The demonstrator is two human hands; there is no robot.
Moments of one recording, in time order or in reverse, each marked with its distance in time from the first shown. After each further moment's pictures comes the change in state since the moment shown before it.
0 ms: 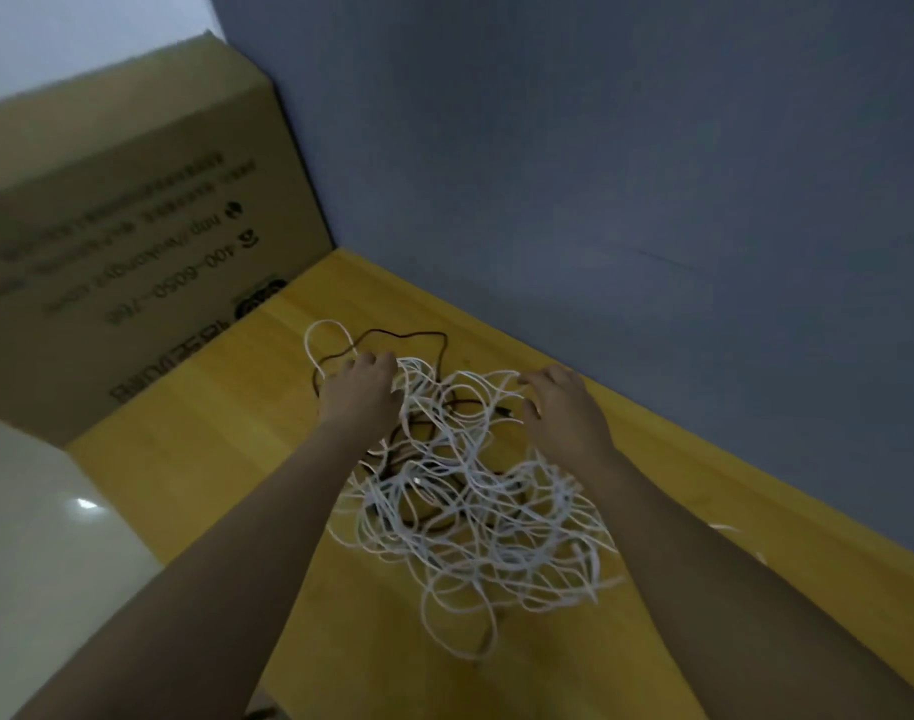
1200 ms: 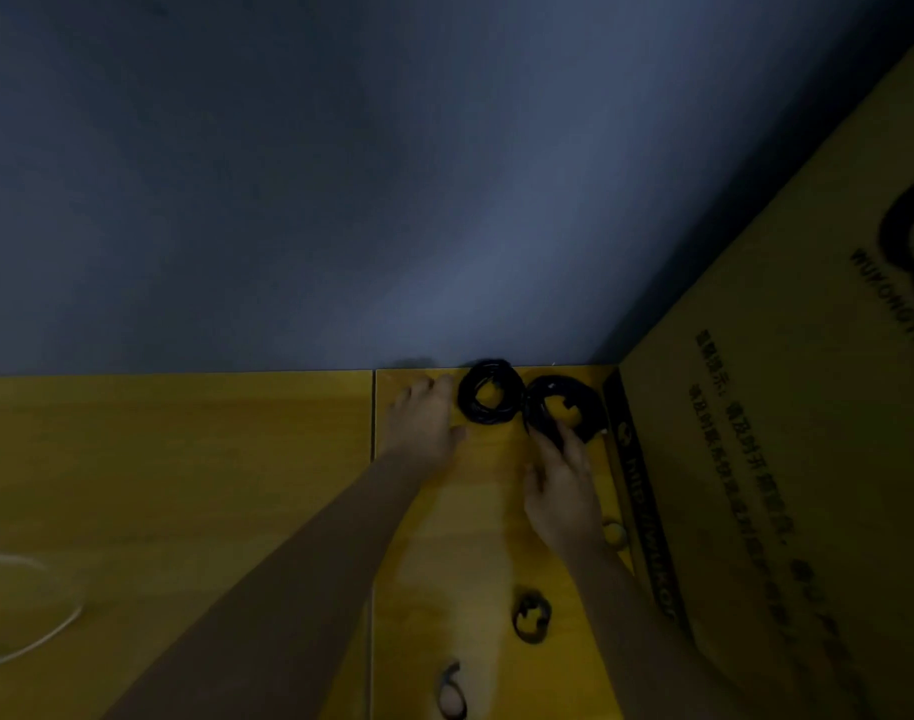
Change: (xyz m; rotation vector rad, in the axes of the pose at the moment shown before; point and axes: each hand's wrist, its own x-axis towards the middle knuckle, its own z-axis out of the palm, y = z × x) left_hand -0.217 0.741 0.260 -0.176 -0.289 0.744; right_hand -0.505 0.547 -0.082 0.182 0.267 0.955
